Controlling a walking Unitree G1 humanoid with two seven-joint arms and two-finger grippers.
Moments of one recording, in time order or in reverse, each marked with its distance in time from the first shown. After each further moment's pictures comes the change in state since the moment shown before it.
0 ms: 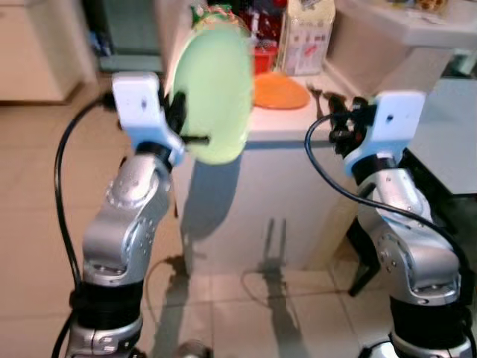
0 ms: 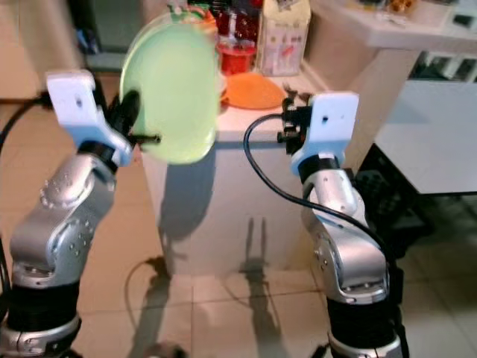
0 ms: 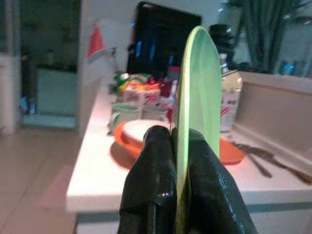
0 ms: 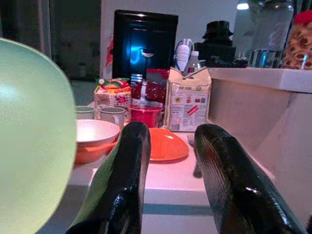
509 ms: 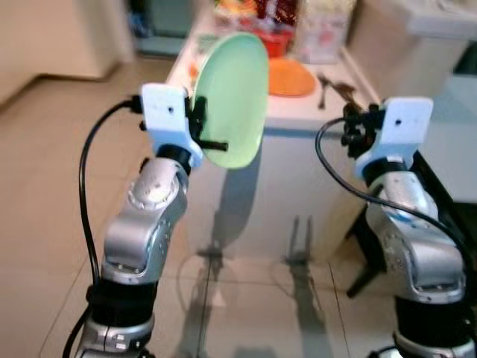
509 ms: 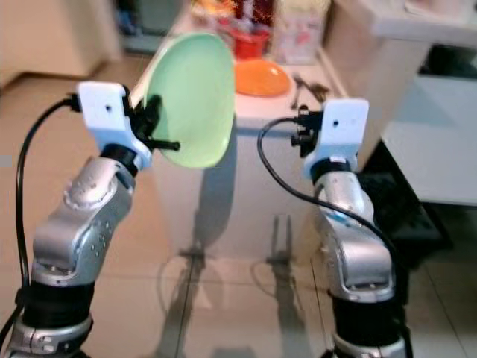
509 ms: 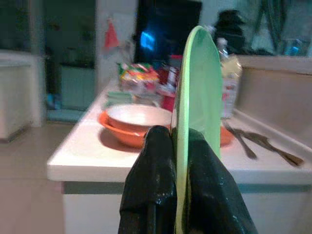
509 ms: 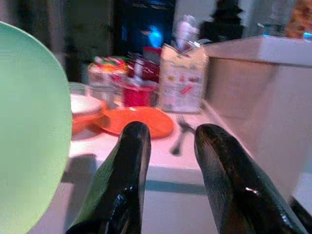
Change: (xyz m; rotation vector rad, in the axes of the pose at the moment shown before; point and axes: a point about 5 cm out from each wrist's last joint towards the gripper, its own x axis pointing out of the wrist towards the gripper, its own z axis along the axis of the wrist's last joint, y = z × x) left arm 0.005 -0.020 -0.002 0.033 -0.011 -0.064; right arm 0.003 -0.011 -0.008 -0.030 0.033 -0.049
